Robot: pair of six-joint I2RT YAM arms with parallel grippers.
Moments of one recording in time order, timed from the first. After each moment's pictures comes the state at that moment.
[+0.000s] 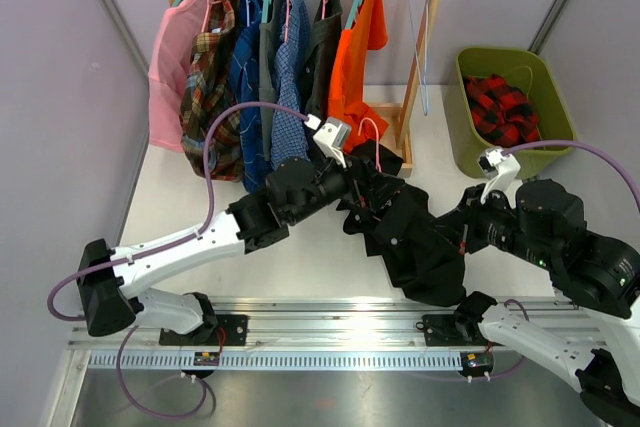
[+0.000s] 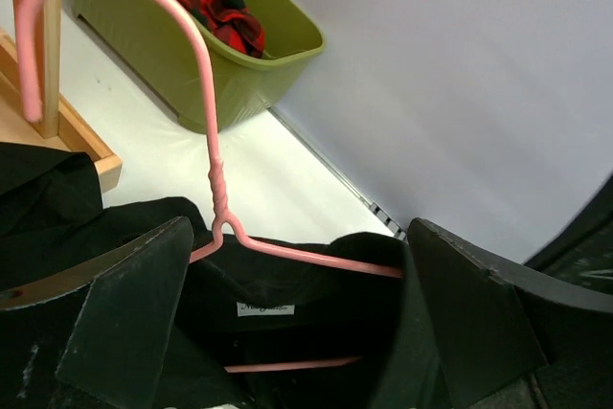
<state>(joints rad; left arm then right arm) -1.07 1.30 1.12 0.17 -0.10 -0.52 0.72 0.73 1.40 -1.16 -0.02 0.45</state>
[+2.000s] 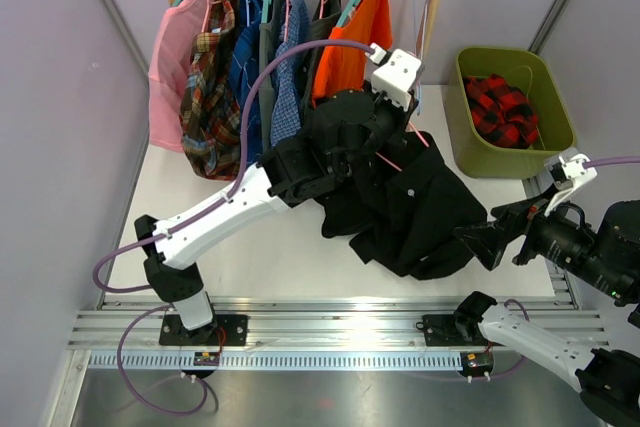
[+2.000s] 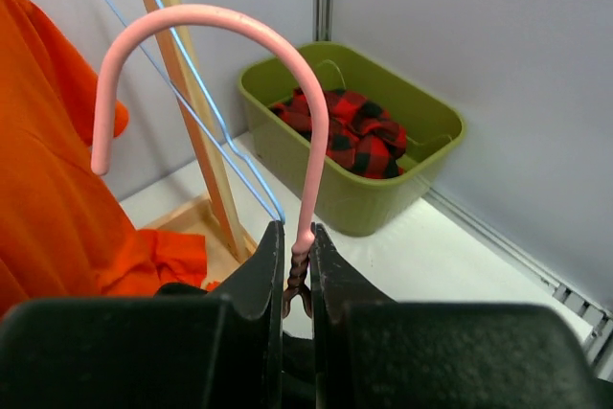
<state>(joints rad) -1.14 1.71 2.02 -0.31 -0.40 -0.03 0.72 0.74 1.75 -1.33 0.04 0.34</state>
